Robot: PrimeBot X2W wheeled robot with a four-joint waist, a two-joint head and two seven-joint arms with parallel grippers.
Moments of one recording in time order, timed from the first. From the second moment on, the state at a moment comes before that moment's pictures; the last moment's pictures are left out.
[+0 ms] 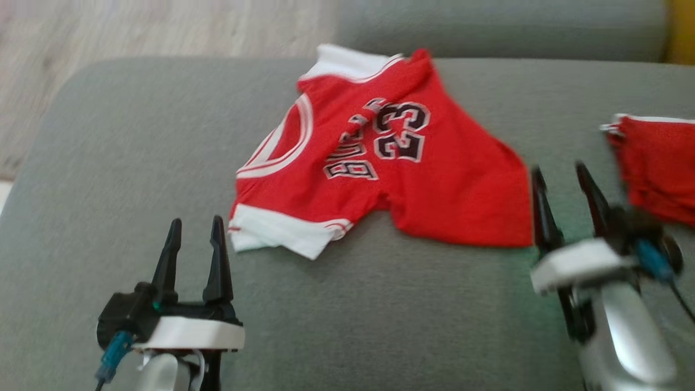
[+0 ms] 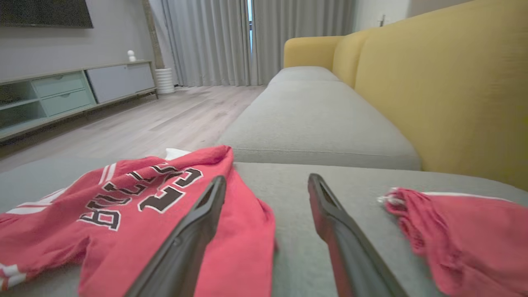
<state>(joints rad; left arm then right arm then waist) -0.10 0.04 -0.12 0.26 -0.31 -0.11 -0.26 -0.30 -0.07 0.00 0.50 0.05 0.13 -0.25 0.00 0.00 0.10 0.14</state>
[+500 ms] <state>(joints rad) -0.09 0.04 -0.11 0.36 -0.31 -0.11 -0.26 -0.12 -0.05 0.01 0.36 0.12 0.13 -0.25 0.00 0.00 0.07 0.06</state>
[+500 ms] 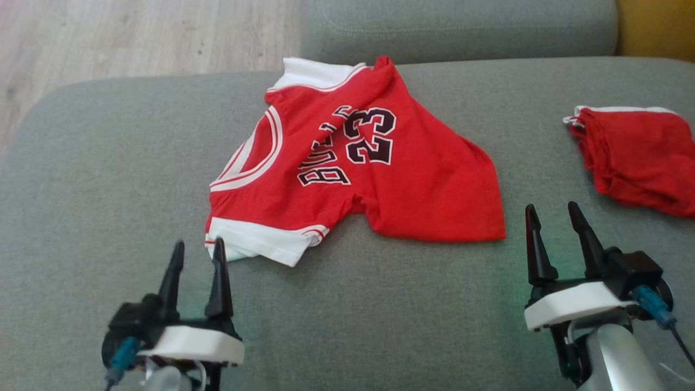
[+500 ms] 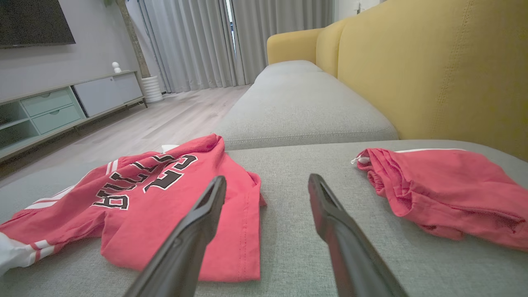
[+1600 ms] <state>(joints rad) -0.41 0.07 -0.13 0.87 -0.30 -0.07 -0.22 -0.18 -0.05 0.04 0.34 0.14 0.13 -0.25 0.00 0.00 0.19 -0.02</state>
